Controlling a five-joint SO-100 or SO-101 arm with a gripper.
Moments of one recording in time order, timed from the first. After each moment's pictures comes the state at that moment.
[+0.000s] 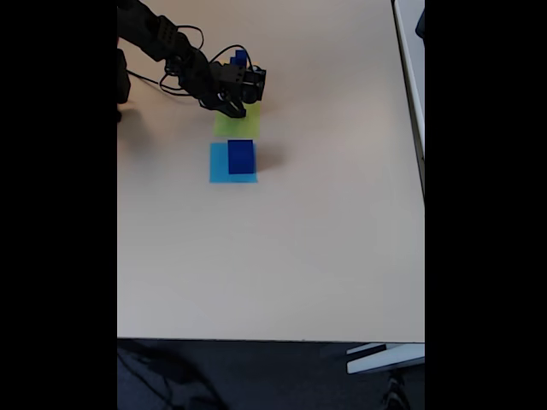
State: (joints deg) arm 5.4 99.3 146.4 3.6 90.1
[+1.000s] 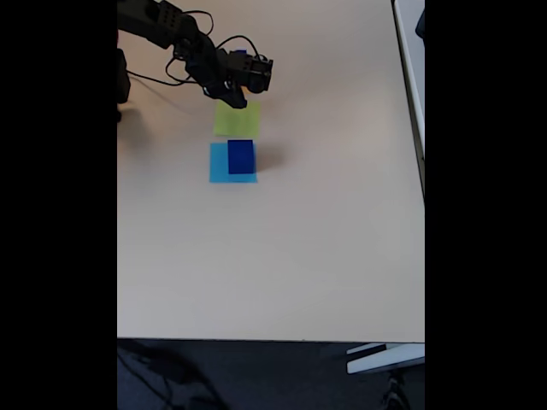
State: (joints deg) arm 4.3 104.9 130.7 31.9 89.3
